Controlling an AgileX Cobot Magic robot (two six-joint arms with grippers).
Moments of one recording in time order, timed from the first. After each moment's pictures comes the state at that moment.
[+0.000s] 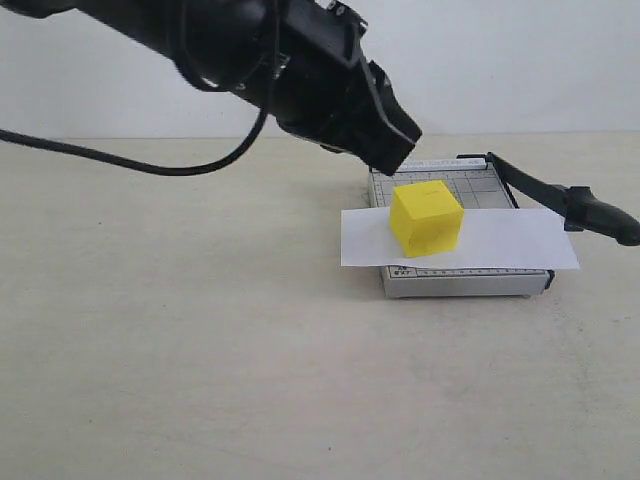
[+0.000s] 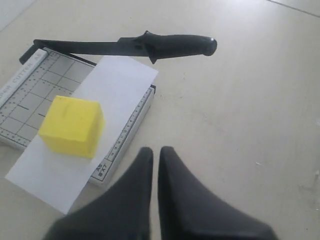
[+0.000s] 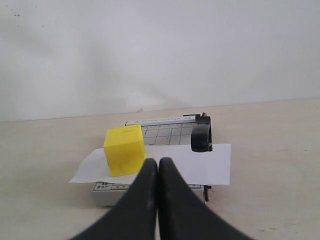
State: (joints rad) left arm -0.72 1.62 -1.38 -0.62 0.65 0.77; right arm 0.18 0.05 0.00 0.37 0.09 -0.20
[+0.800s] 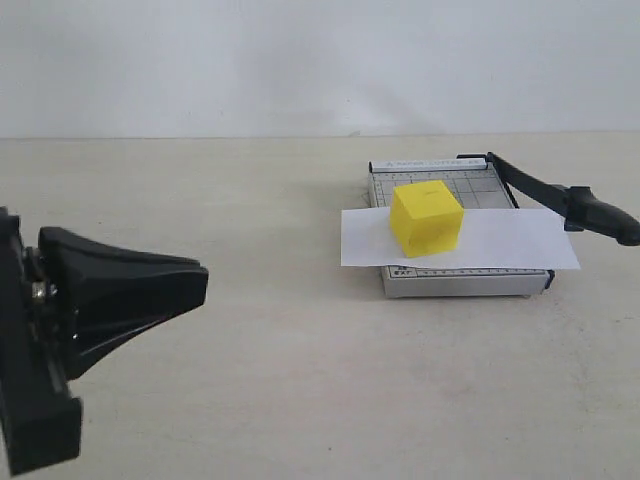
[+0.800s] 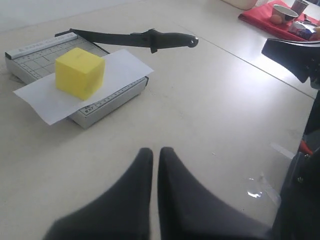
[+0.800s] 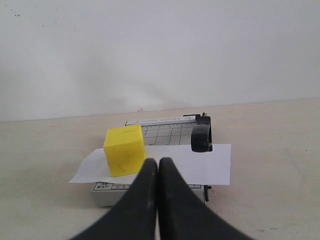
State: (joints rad) left arm -0.72 0.86 -0.47 -1.31 0.29 1.18; right arm 0.18 0.05 0.00 0.37 0.09 -0.20
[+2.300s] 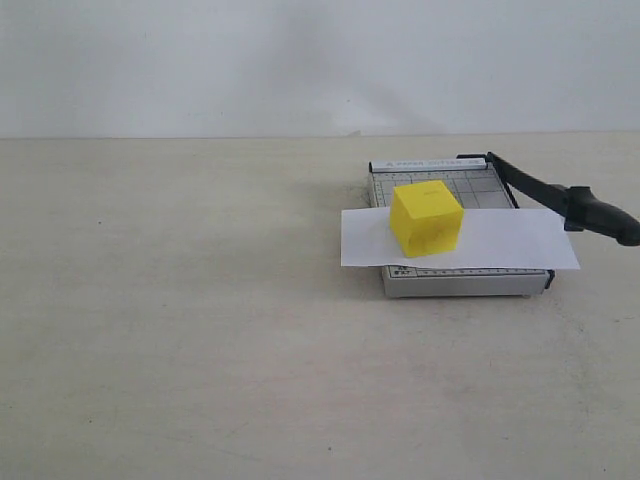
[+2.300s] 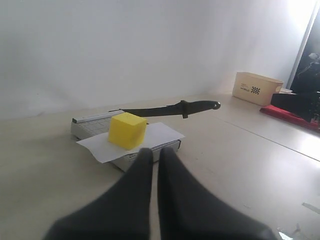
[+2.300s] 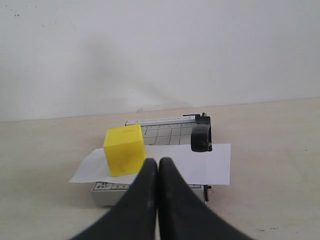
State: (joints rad) left arm -0.58 0.00 -0.01 -1.39 0.22 1.21; right arm 0.18 0.05 0.00 0.37 0.09 -0.20
